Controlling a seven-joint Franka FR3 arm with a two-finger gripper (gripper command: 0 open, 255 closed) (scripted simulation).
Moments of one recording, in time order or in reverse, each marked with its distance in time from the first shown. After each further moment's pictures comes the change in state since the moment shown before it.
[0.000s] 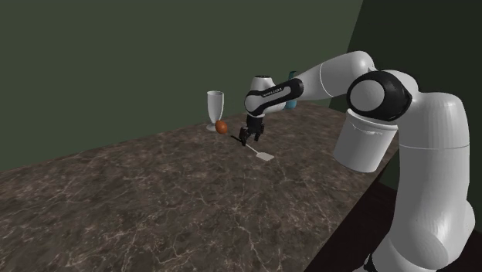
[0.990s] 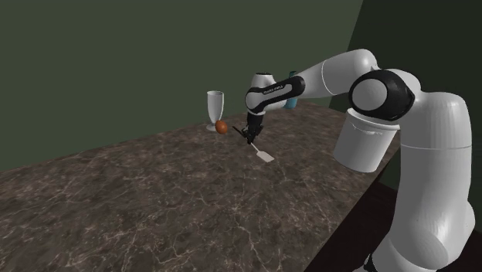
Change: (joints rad) arm -0.001 -0.015 0.000 0.008 0.001 -0.024 -0.002
